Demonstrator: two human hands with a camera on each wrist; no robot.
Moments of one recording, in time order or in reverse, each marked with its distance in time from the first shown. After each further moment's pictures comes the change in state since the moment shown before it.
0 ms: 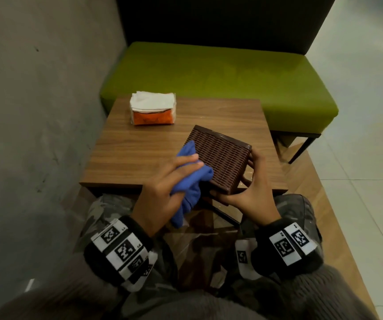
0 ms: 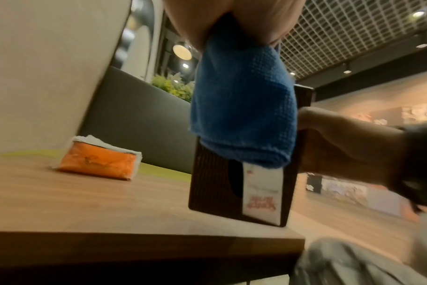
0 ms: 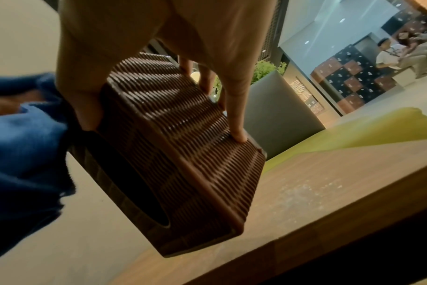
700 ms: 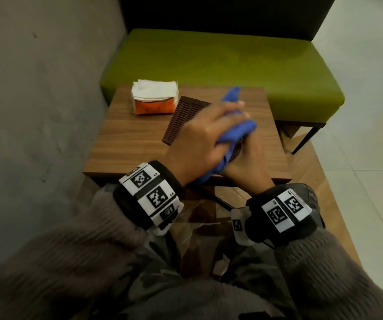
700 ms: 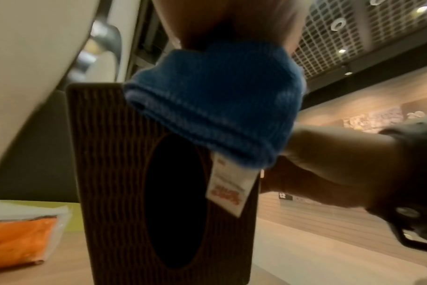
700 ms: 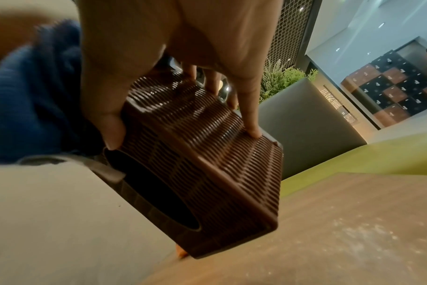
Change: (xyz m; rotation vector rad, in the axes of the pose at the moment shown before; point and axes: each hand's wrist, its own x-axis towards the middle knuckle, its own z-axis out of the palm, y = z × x) left_hand 0.081 0.020 0.012 0.076 -0.060 0.164; right_hand 0.036 -0.022 0.020 -0.204 -0.037 -0.092
